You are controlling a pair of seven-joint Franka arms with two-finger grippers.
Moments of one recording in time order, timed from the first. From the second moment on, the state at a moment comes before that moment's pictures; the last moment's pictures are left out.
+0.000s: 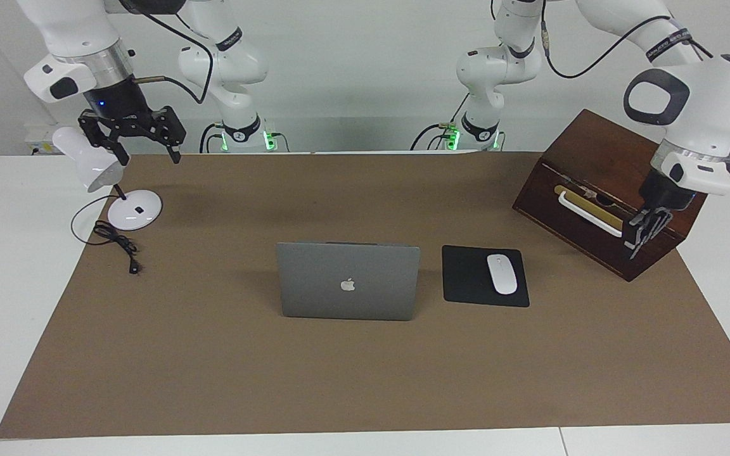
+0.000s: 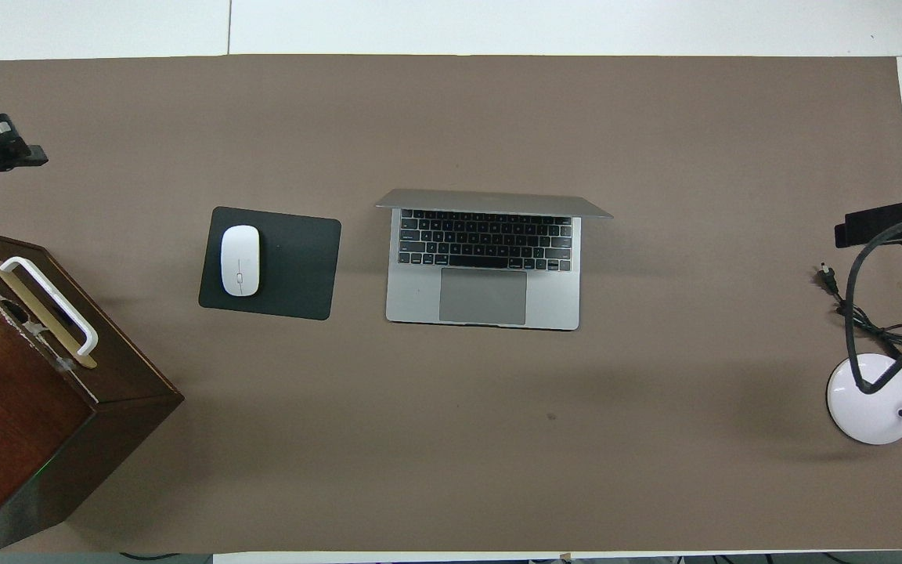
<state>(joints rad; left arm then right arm) 0.06 0.08 0.04 -1.75 -0.22 2.12 -0.17 -0.02 -0.09 0.01 -1.63 0.02 1.61 0.00</state>
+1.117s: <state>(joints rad) 0.01 -0.08 0.07 -1.76 -0.08 1.57 -0.16 -0.02 -0.05 0.01 -1.62 0.02 1.61 0.00</state>
